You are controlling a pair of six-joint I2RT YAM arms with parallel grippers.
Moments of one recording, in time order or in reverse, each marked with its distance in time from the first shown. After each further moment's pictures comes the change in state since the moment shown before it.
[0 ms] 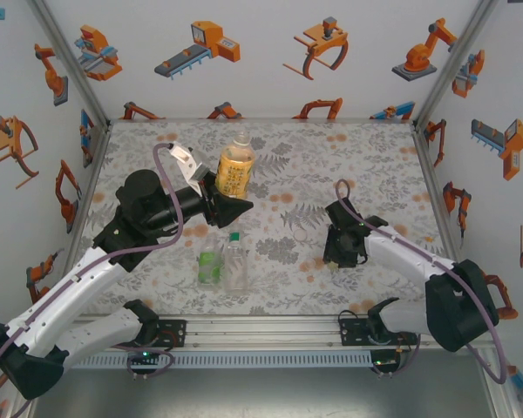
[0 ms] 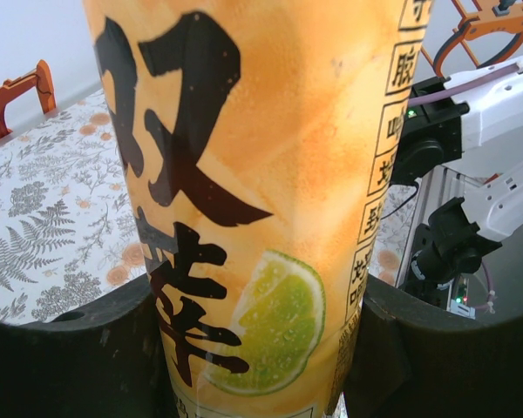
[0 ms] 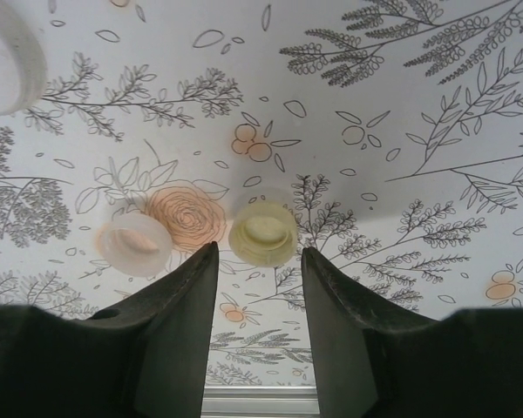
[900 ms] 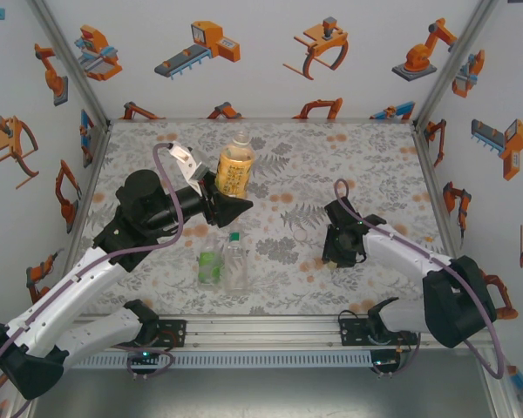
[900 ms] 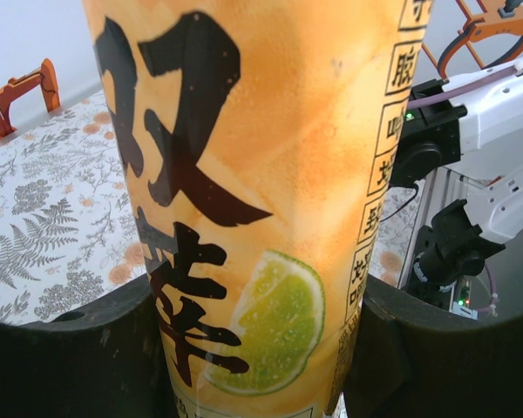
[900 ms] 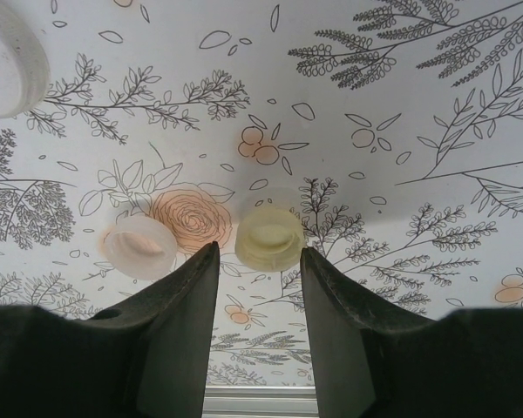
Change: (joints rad) left arm 0.000 0.000 0.000 0.000 -0.011 -0.002; right arm 0.000 0.026 0.002 0.006 -0.010 0.005
